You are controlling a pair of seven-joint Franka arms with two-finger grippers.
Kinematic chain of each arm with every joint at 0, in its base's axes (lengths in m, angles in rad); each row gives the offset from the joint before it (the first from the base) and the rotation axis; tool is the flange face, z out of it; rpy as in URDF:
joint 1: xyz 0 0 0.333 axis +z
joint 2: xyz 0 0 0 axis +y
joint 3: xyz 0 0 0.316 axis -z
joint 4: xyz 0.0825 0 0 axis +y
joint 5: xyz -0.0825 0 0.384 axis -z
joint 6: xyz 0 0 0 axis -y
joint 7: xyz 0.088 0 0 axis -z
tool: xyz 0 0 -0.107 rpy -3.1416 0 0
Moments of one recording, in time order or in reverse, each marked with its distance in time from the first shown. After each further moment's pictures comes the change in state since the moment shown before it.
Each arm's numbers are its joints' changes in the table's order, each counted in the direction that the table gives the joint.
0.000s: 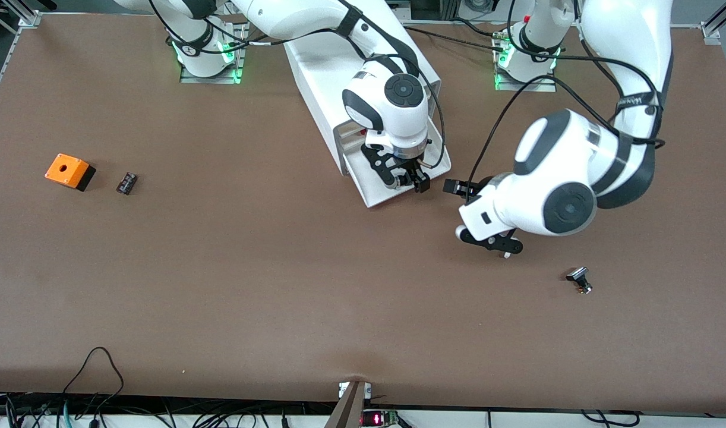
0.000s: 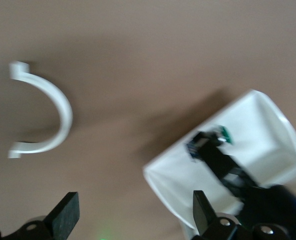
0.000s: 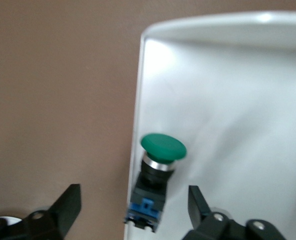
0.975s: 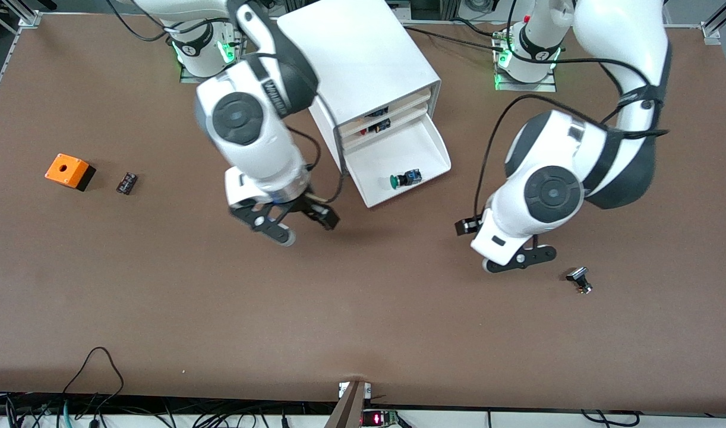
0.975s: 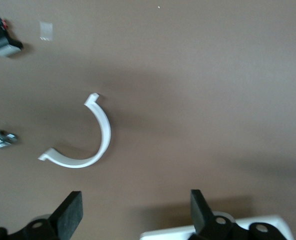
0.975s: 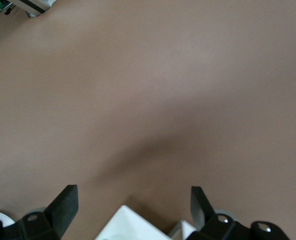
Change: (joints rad) left arm -0.030 0.039 -0.017 0.020 -0.124 0.216 -0.548; right arm -0.371 -0.250 0.043 -0.008 -0.103 -0.324 -1.005
